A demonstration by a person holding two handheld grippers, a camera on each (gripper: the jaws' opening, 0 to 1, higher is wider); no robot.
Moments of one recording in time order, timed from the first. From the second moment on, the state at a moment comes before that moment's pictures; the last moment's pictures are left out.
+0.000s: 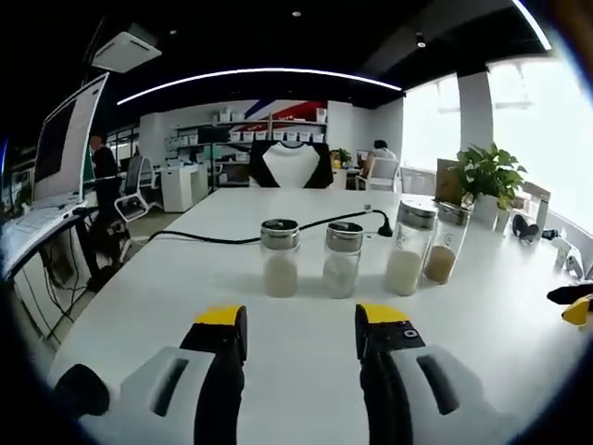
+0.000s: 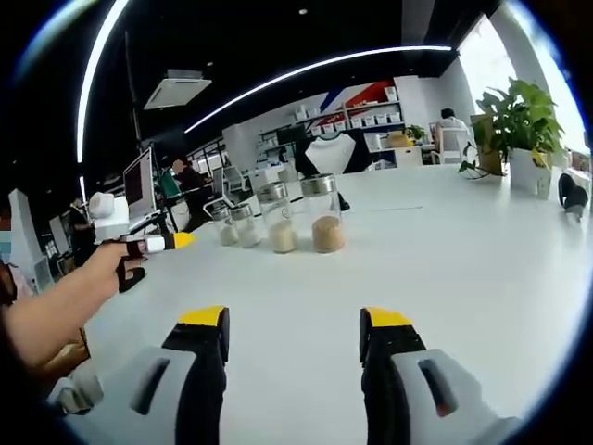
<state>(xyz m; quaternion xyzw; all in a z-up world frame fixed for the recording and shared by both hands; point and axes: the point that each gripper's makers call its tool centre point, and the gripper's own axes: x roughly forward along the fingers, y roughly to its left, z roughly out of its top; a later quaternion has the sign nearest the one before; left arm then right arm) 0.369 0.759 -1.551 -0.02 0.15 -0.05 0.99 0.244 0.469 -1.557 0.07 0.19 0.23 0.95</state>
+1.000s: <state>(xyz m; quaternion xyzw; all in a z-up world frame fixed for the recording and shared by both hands) 0.490 0.770 -1.552 -0.01 0.17 -0.02 0.99 0.260 0.441 -1.560 0.09 0.18 0.21 0.96</state>
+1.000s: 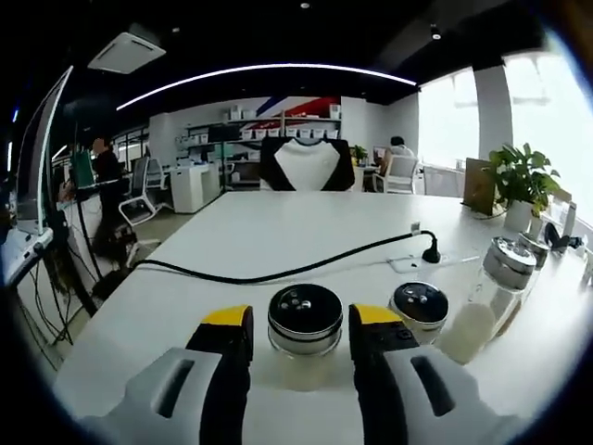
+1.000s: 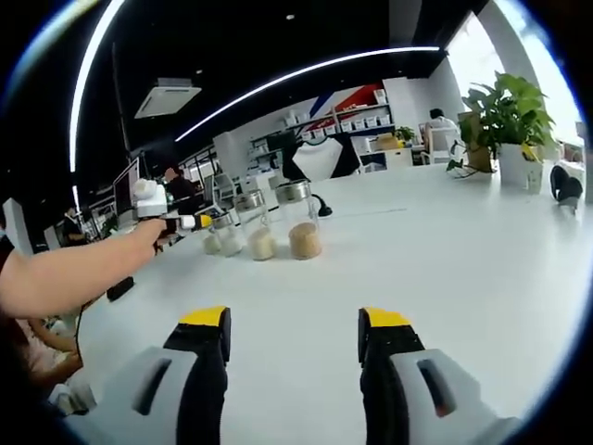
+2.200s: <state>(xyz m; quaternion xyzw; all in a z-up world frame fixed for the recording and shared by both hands) 0.439 0.766 -1.540 -0.01 0.16 -0.04 0.99 0.252 0.452 -1.536 0.09 0.16 0.24 0.95</state>
